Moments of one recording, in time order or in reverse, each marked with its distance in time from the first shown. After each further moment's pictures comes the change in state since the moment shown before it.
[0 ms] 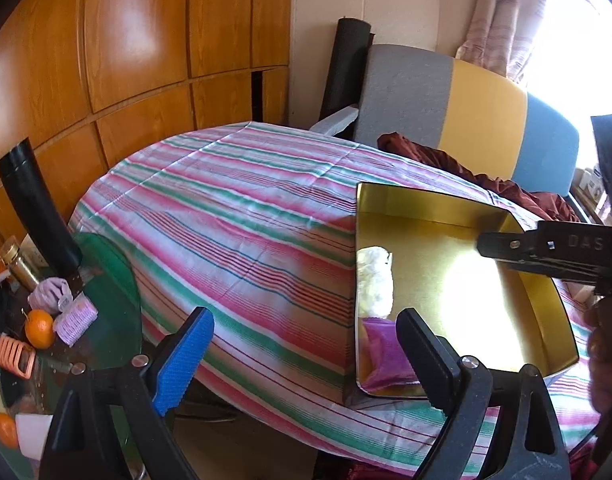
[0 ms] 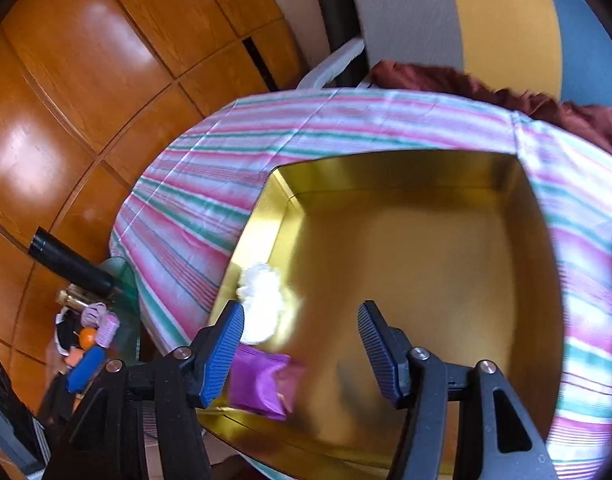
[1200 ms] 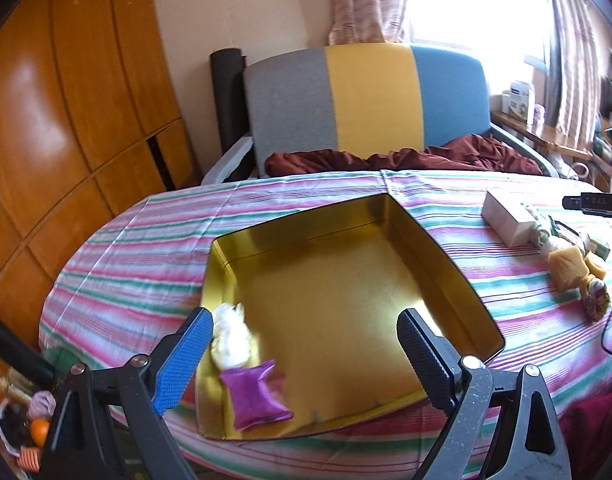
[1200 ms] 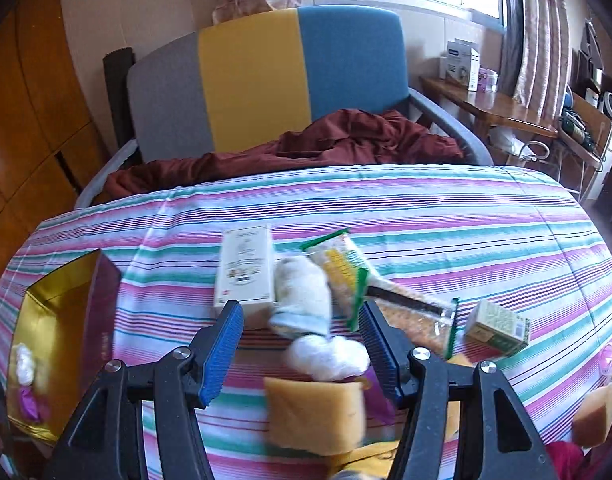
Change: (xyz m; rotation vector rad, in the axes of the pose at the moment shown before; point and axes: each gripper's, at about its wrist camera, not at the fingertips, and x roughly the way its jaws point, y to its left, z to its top) left arm -0.030 -0.155 0.016 0.382 -0.072 -0.130; right arm -0.180 -0.300 -0.049 0.300 -0.246 -0.527
